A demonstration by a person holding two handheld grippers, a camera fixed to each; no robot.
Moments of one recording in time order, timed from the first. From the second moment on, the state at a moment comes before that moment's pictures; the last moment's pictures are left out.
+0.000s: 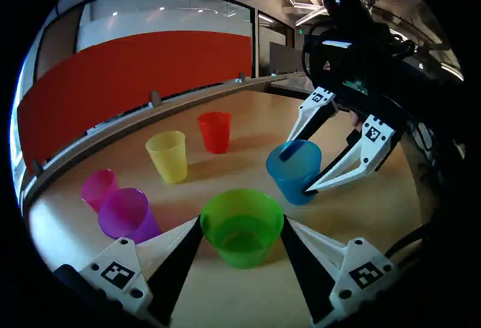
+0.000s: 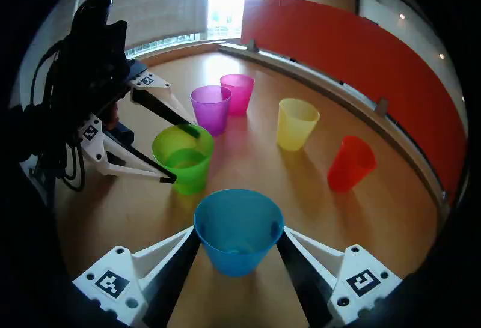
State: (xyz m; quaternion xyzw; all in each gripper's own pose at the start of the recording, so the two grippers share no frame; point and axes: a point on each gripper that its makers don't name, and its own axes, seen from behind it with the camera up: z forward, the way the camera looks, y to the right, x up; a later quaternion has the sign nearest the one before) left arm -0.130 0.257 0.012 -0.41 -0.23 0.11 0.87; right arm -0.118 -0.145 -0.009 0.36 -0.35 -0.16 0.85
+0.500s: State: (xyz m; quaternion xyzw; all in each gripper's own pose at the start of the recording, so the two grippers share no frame) left arm -0.132 0.256 0.010 -0.41 -0.23 0.12 0.87; right arm -0.122 -0.143 -0.016 0.36 -0.35 -0.16 0.85
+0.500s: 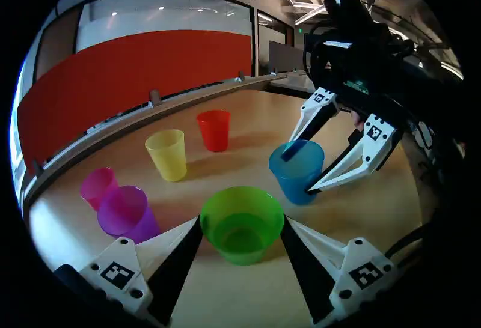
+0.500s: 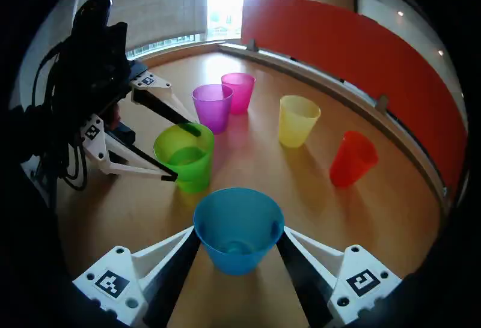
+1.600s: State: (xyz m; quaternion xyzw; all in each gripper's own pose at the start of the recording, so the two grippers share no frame) left arm -0.134 0.240 0.000 -0.40 -0.25 0.16 0.87; right arm -0.131 -0.117 -0.038 0.34 -0.37 -0.17 0.85
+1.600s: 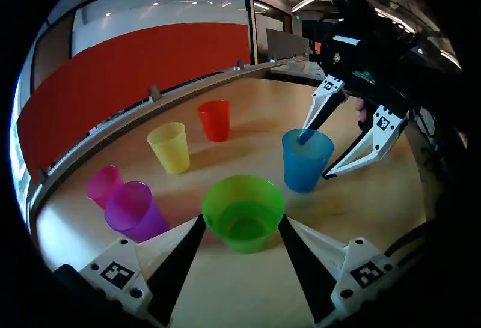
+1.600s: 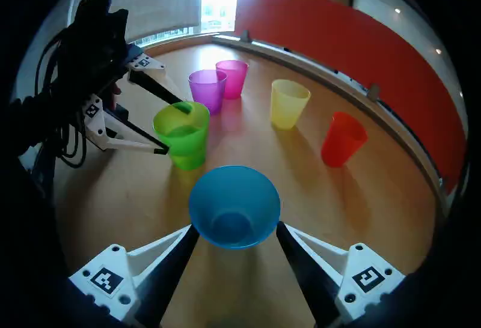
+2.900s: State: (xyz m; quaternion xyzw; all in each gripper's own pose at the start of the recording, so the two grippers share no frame) left arm -0.086 0.132 -0.013 -0.27 -0.22 0.12 0.93; right arm -0.107 -0.039 -0.064 0.24 -0.34 -0.13 0.90
